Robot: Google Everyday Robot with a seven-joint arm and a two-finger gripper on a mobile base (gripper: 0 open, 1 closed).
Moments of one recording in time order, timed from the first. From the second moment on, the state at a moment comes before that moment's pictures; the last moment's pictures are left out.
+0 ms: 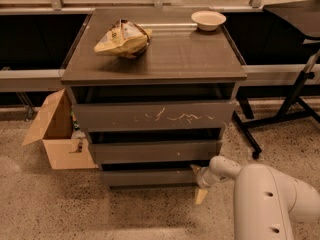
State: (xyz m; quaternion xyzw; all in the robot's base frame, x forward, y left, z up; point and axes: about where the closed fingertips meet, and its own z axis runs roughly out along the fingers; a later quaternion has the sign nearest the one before) arm 0.638 -0.191 0.196 -0.69 0.68 0.08 0.21
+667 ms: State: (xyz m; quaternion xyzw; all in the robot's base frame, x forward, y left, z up) arm 0.659 -0.197 0.182 -0.70 0.67 0.07 0.22
